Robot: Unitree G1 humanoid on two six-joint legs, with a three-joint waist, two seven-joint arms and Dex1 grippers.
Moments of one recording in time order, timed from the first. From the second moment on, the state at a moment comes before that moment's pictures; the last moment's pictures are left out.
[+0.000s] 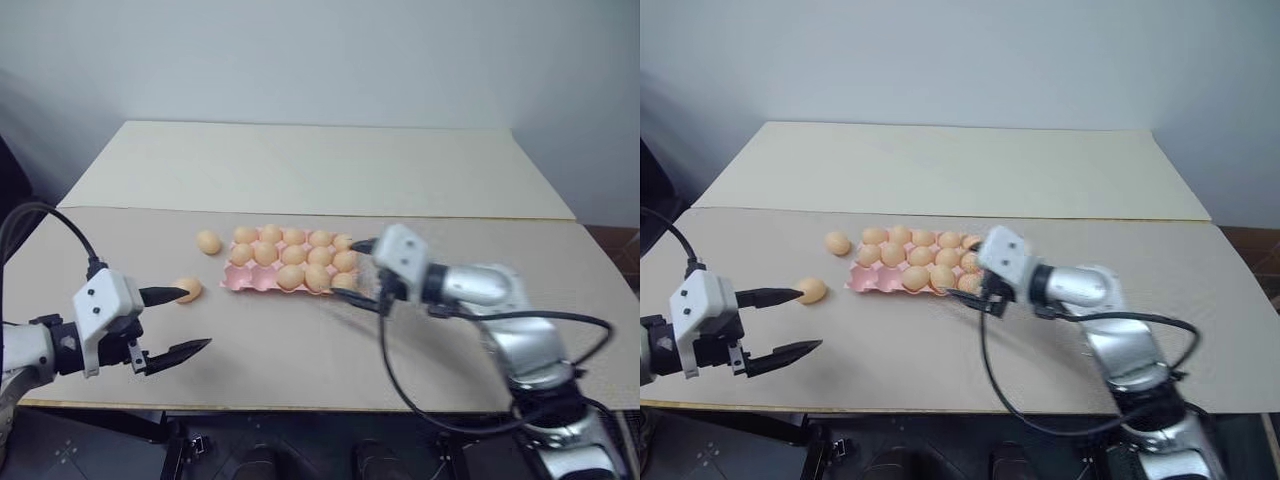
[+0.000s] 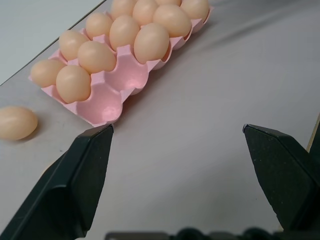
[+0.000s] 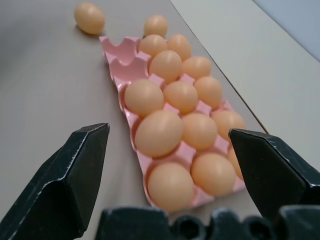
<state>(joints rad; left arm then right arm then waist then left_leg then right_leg) 0.20 0.97 0.53 -0.53 -0.55 0.50 -1.05 -0.48 -0.58 0.11 -0.50 0.20 0.64 0.87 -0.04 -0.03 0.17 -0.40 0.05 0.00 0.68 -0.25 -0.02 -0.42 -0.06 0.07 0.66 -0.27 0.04</state>
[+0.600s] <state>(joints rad) 0.19 0.97 0.55 -0.53 -0.55 0.50 -1.04 -0.23 -0.87 -0.17 -0.65 0.47 0.65 1.01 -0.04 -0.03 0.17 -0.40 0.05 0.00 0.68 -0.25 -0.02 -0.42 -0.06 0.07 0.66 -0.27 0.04</state>
